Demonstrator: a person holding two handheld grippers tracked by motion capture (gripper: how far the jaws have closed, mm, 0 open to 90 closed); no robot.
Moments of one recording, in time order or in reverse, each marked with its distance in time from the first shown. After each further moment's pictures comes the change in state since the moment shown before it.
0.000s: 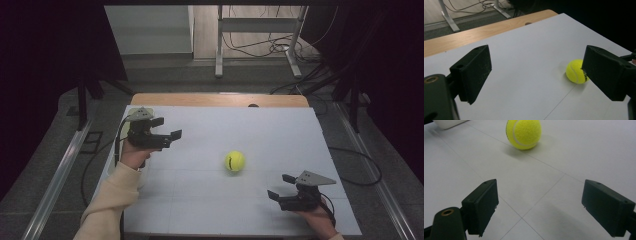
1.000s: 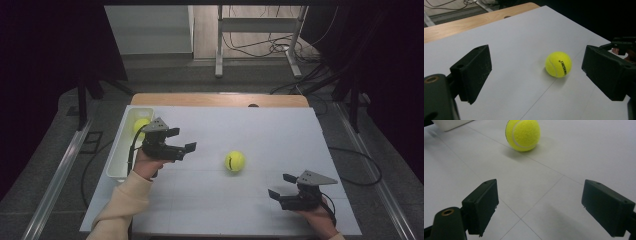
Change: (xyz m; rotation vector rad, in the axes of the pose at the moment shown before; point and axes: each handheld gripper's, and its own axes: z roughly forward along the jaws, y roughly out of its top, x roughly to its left) left arm -0.035 -0.013 0.018 0.024 -0.100 0.041; right arm -0.002 0.001 -0.002 -0.010 -0.001 -0.001
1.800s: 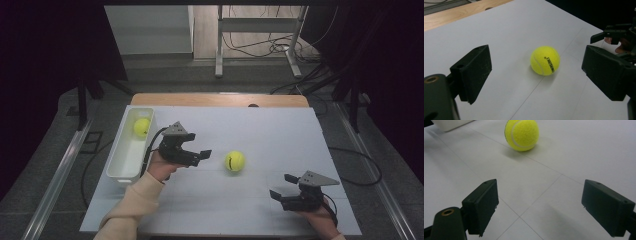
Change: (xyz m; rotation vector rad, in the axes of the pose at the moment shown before) left arm -0.021 0.003 0.035 0.073 -0.064 0.044; right arm -0.001 -0.002 -0.004 -0.005 -0.004 0.002
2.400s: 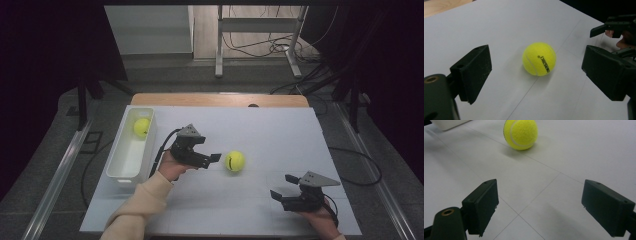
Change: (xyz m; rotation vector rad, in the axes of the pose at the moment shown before) left arm -0.009 0.003 0.032 0.069 -0.035 0.022; right arm 0.000 -0.001 -0.002 0.001 -0.006 -0.002
